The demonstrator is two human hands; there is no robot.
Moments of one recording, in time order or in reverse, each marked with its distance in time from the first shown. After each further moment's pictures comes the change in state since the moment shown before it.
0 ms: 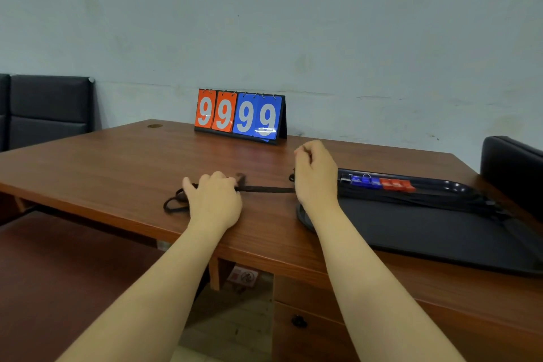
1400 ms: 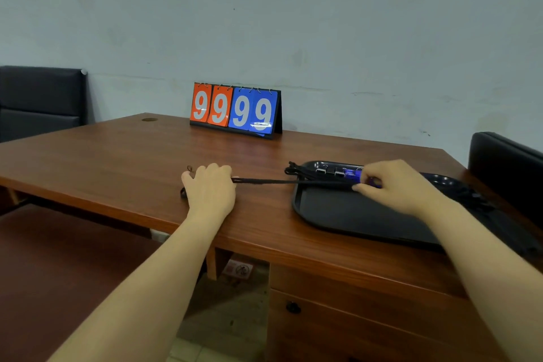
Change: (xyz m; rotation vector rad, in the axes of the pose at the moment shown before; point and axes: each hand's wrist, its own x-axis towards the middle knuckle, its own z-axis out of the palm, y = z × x) left_hand 0.005 0.001 0.000 -0.016 0.084 -0.025; right_hand 0.020 0.042 -0.144 -0.847 -0.552 -0.214
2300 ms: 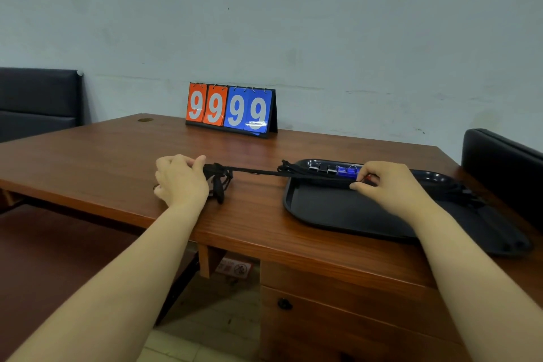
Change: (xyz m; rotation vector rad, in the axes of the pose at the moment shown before) left_hand 0.004 -0.010 -0.007 -0.527 0.254 -0.537; right_hand -0.007 0.010 0.016 0.273 0.138 0.146
